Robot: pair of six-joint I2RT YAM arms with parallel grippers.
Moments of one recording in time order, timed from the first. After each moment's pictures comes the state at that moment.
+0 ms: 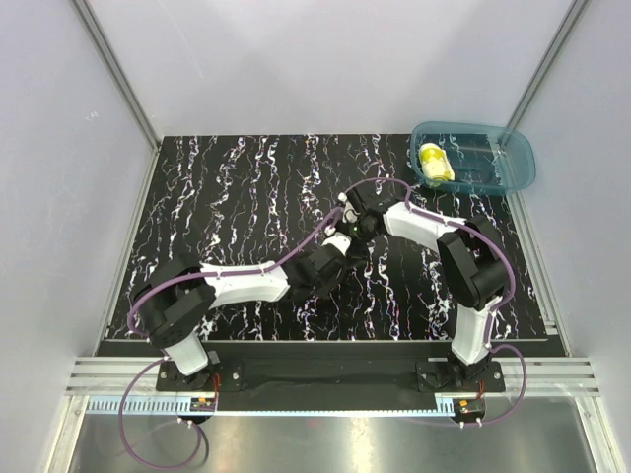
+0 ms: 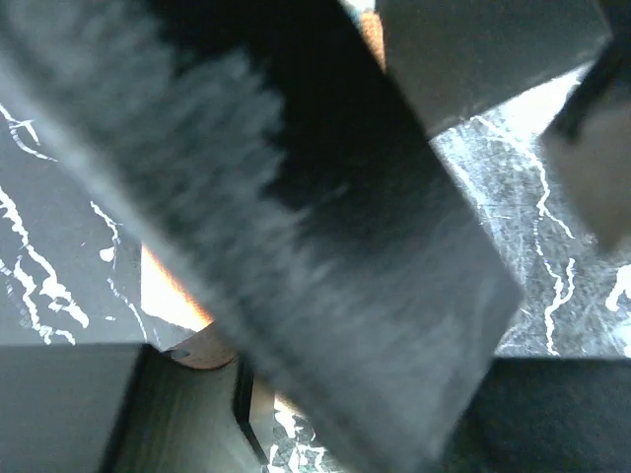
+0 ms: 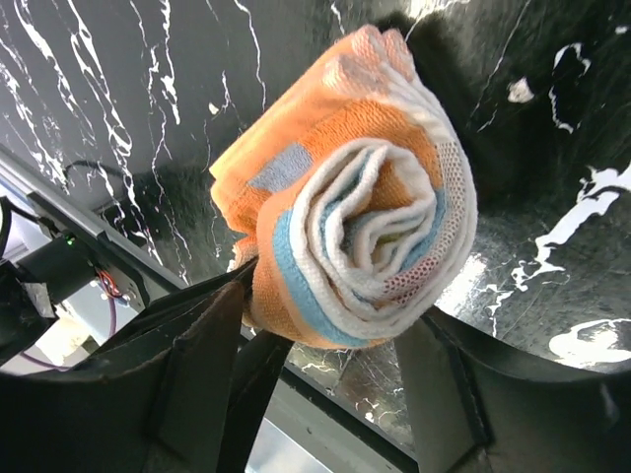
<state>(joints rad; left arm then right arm) -1.02 1.68 0.92 -0.22 -0.30 -0.40 0.57 1.89 1.26 -0.54 -0.49 0.50</state>
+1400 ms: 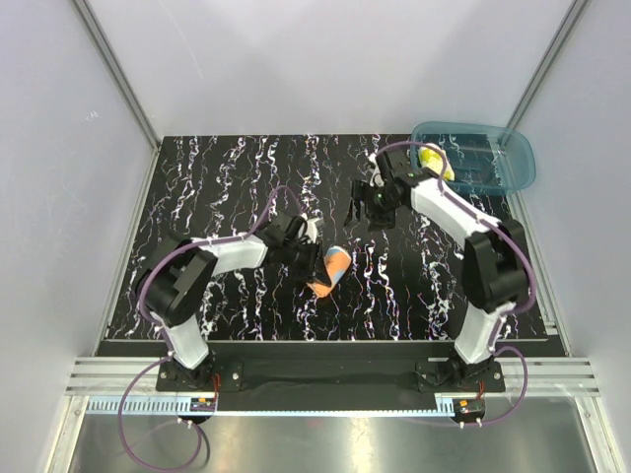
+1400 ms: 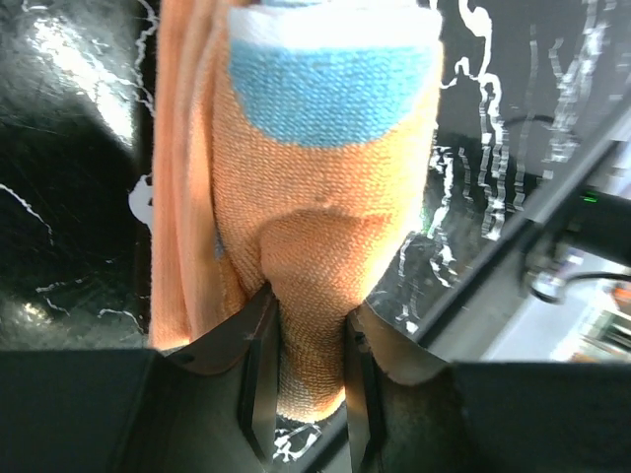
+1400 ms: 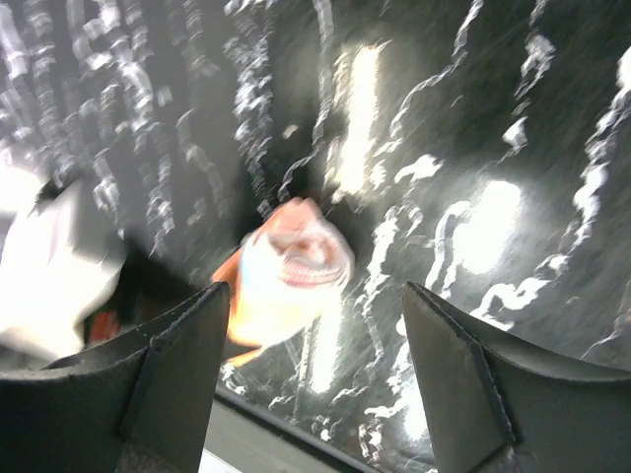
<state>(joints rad) -0.64 1.74 0.91 -0.16 0.54 -0.53 0.40 1.88 1.51 -0.71 -0.30 0.43</state>
